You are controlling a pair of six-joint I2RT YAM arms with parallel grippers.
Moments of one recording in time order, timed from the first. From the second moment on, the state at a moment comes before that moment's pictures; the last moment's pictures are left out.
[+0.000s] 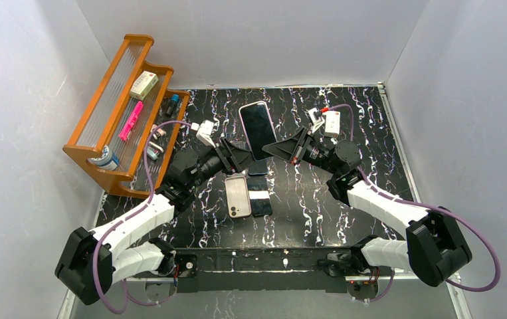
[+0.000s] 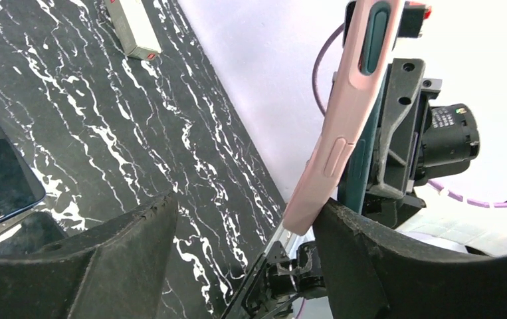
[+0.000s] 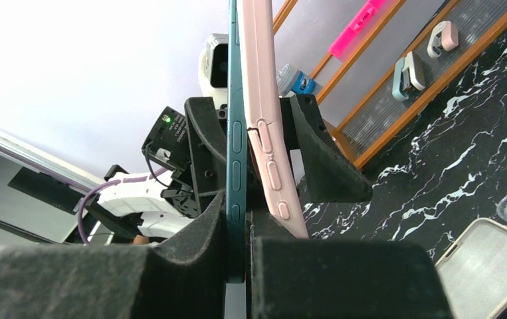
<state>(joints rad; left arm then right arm) -0.62 1.06 0.58 0.47 0.29 -0.91 0.58 1.21 0.62 0.87 -0.62 1.18</state>
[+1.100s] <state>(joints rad) -0.59 1.12 0.81 -0.17 -0.12 -0.66 0.58 1.09 0.60 0.60 -0.62 0.99</state>
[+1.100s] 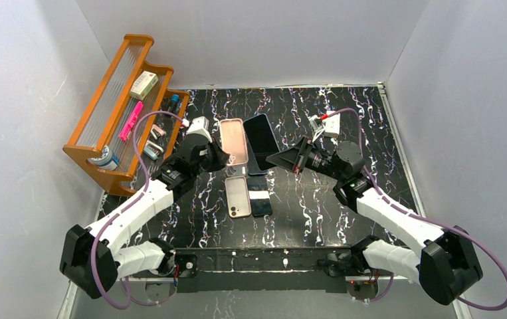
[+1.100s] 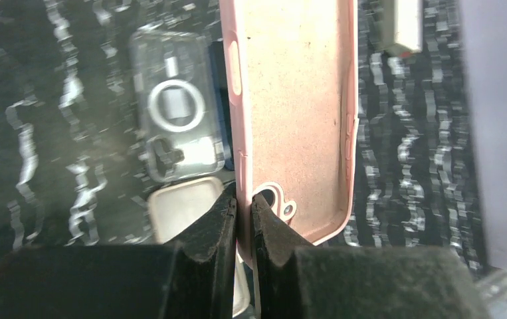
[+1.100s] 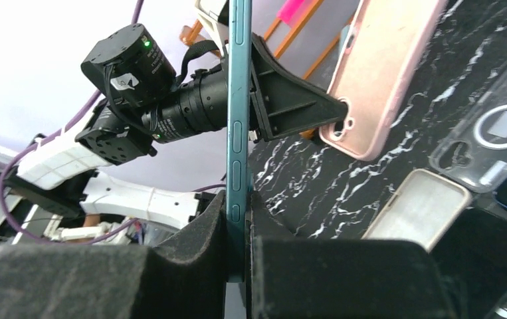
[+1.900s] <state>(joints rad) -0.34 1.34 0.79 -0.45 -0.06 -0.57 0.45 1.20 0.59 0.24 -0.39 0.78</state>
